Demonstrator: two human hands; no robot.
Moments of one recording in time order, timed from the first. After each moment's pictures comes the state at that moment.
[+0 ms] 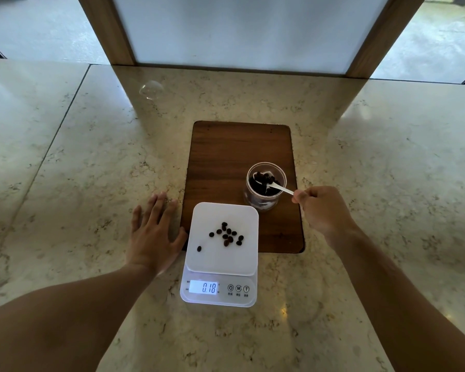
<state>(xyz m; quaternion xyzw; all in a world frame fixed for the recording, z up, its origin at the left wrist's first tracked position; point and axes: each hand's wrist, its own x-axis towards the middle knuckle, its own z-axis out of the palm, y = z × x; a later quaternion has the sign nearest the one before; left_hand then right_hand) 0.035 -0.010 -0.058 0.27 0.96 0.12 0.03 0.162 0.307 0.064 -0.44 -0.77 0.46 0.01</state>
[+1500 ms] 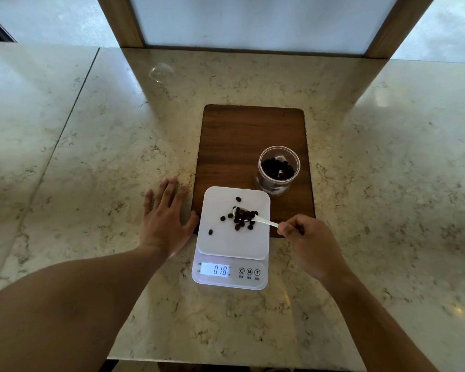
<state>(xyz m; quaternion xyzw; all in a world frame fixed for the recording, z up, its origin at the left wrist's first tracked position) 0.036 -0.009 -0.053 0.27 0.96 0.11 0.04 0.216 0.235 0.033 -0.35 -0.81 0.48 -0.01</state>
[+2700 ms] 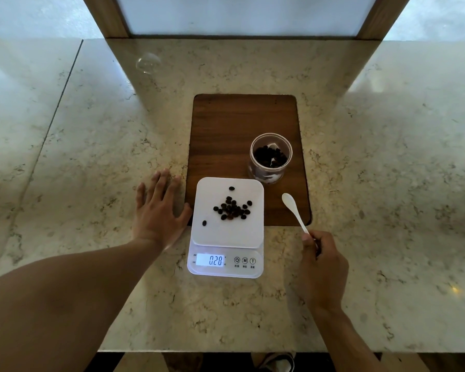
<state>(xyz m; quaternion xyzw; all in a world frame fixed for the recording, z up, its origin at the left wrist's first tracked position) 0.034 -0.011 -0.057 0.27 0.96 0.10 0.04 0.279 0.209 -0.020 -0.46 -0.80 0.32 0.21</state>
